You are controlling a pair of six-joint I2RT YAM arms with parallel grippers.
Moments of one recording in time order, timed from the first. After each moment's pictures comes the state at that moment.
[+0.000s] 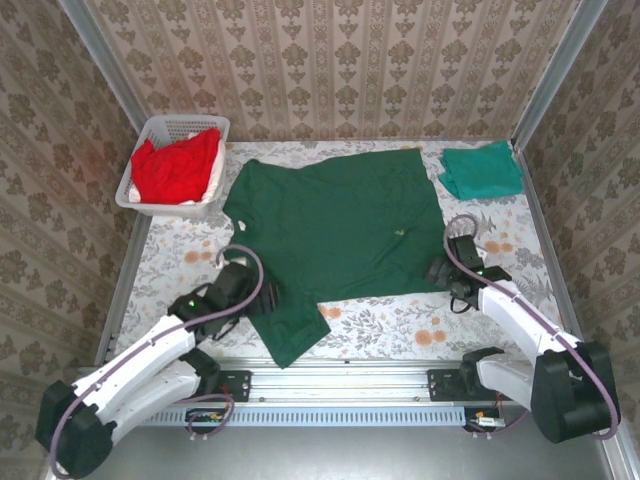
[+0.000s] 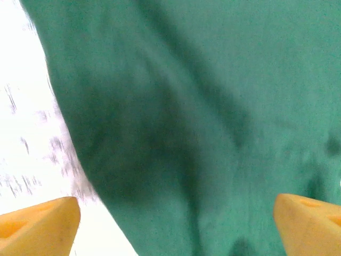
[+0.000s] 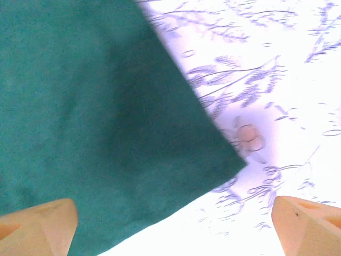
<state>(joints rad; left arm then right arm) -0.73 0.77 0.45 -0.68 -0.17 -0.73 0.14 1.09 0.53 -0.56 0.20 0.68</state>
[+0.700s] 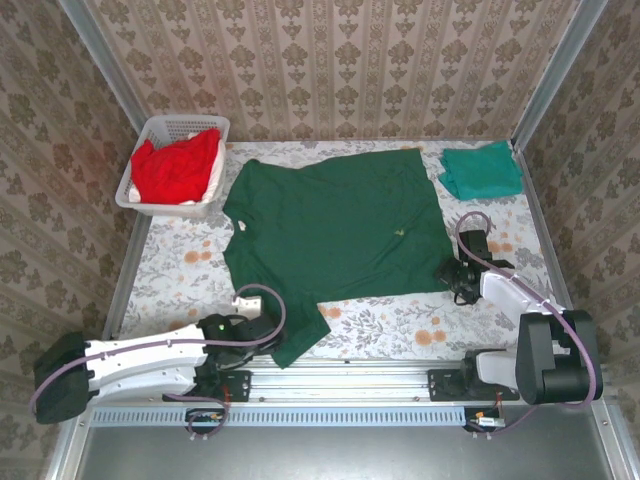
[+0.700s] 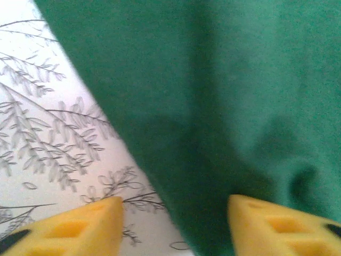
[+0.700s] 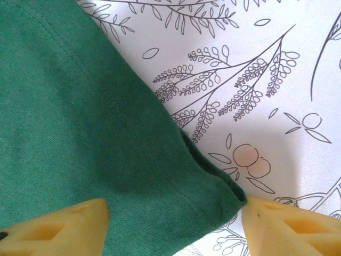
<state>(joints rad) -1.25 0.90 0.36 -0.74 -0.32 -1.23 0.00 1.26 0.53 -0.45 0.05 0.68</state>
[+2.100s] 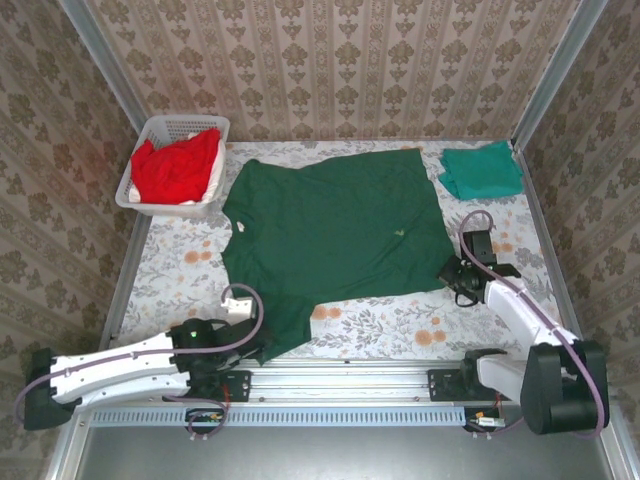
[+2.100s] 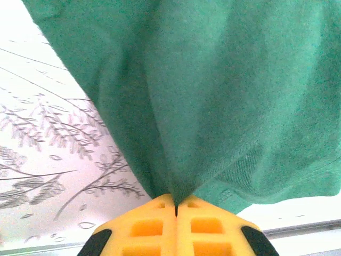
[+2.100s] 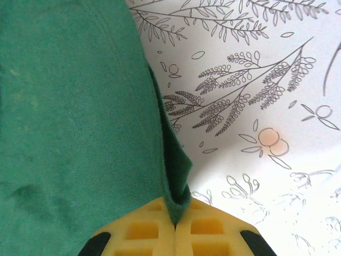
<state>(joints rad) -1.30 0.60 0.40 -0.99 -0.33 -1.22 0.02 1.09 0.54 -0.53 0.01 0.68</state>
